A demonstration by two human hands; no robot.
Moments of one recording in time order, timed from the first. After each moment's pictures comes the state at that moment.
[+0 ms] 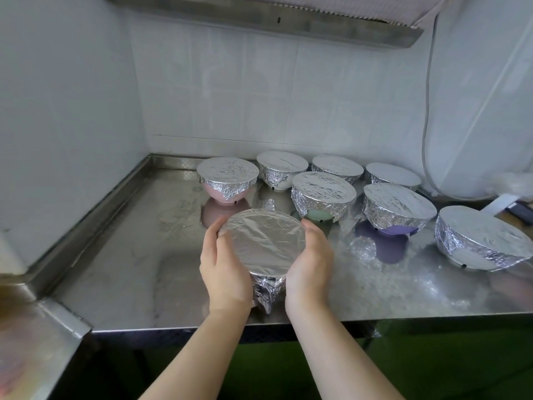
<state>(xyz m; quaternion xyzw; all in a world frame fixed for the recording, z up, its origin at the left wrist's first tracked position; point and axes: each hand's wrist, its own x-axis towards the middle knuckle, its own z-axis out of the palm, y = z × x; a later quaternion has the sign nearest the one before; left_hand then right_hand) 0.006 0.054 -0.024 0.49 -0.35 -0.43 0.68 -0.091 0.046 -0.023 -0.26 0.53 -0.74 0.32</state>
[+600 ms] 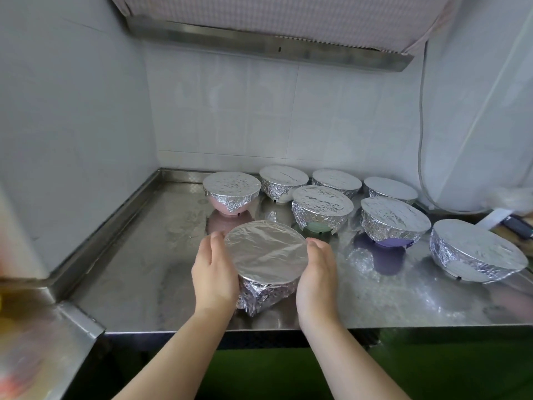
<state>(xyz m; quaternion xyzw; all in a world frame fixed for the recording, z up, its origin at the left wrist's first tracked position) 0.027 0.053 -0.010 0.55 -0.39 -0.40 0.62 -0.110 0.073 -0.019 -0.35 0.57 -0.67 0.32</state>
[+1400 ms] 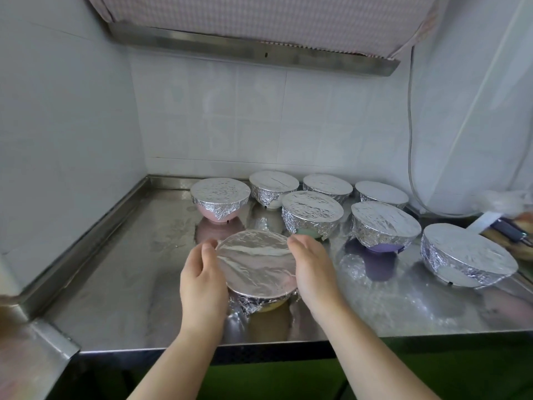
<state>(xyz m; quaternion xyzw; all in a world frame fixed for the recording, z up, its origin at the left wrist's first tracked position) 0.017 0.057 -0.010 0.54 -0.39 -0.41 0.62 -0.145 0.055 0.002 -0.50 0.61 -0.54 0.30</state>
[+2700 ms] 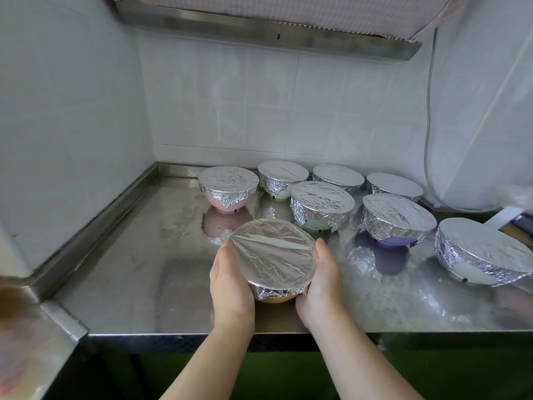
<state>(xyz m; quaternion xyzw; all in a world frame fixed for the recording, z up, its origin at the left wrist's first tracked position) -0.014 0.045 -0.046 0.48 -0.25 -0.55 0.64 -0.135 0.057 -0.018 -0.15 0.46 -0.67 0.56</state>
